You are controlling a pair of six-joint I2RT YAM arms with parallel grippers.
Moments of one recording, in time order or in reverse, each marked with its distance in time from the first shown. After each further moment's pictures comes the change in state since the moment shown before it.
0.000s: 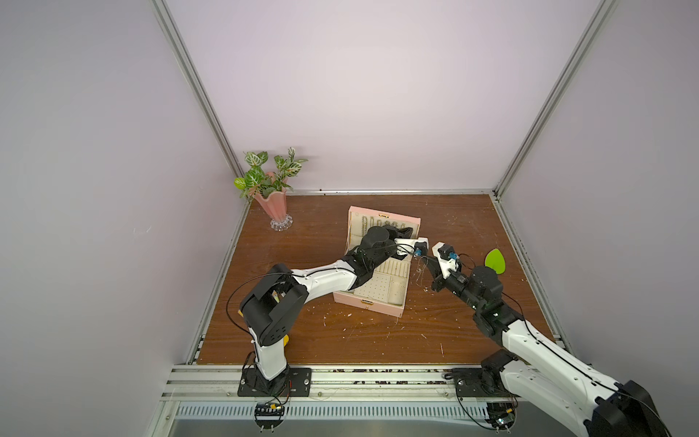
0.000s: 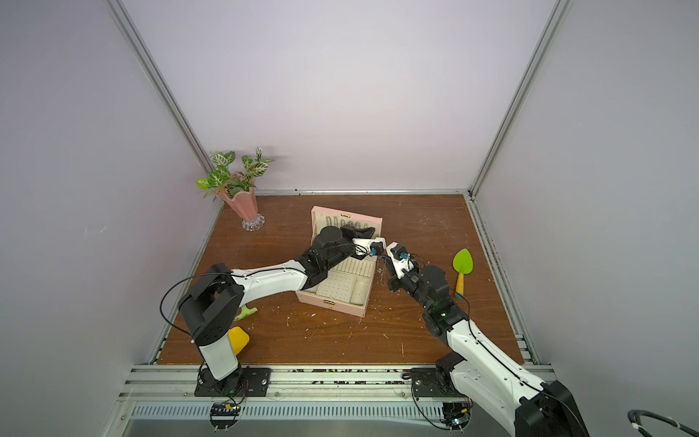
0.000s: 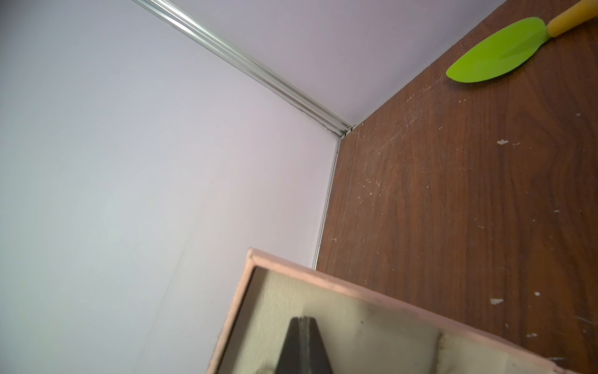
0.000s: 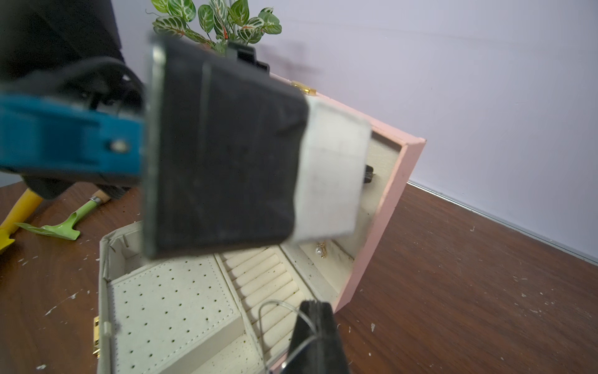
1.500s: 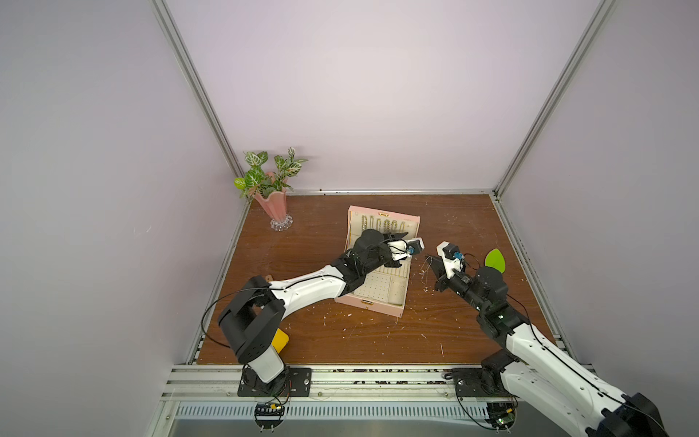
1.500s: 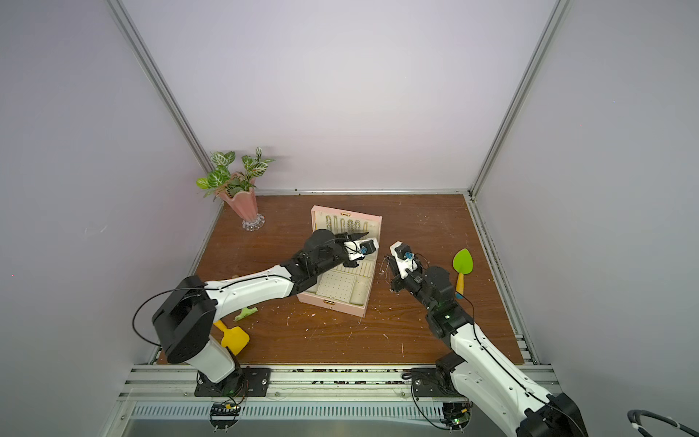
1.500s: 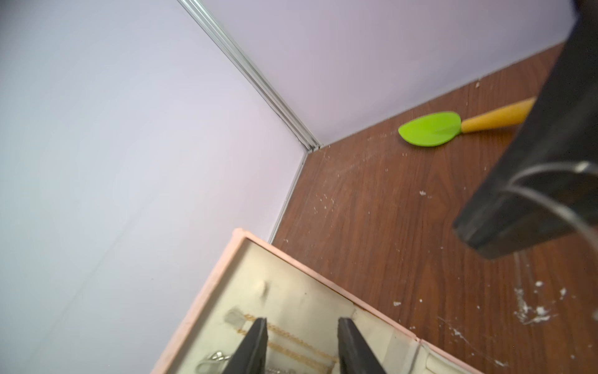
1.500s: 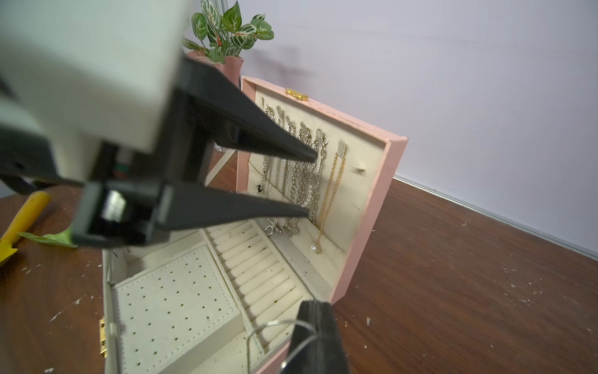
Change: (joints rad) left arm 0.002 -0.216 -0.084 -0.152 0.103 -0.346; right arm -0.015 -0.056 0.021 -0.078 0.000 0.022
